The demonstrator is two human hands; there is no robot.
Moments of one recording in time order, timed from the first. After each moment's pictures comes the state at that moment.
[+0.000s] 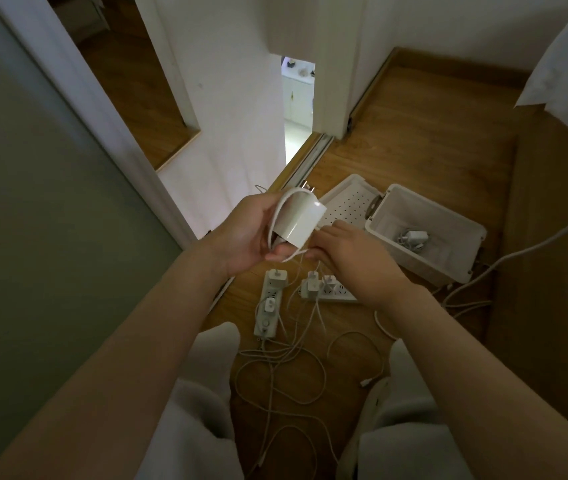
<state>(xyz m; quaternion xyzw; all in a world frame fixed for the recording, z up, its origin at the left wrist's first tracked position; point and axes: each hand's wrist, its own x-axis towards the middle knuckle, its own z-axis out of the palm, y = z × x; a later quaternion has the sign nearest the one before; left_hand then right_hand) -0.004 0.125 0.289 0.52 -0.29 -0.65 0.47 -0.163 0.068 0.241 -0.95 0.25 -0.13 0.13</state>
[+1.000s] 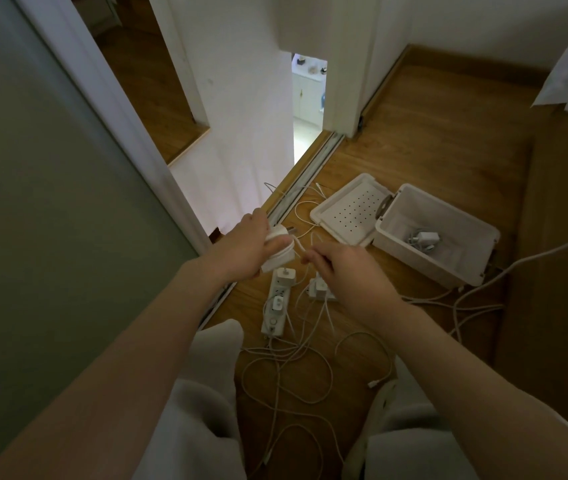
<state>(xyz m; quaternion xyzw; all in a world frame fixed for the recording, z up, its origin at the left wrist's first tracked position) 0.021 0.134 0.255 0.78 -0.53 -0.30 0.15 -0.147 0.096 0.240 -0.87 0.37 -0.12 0.30</state>
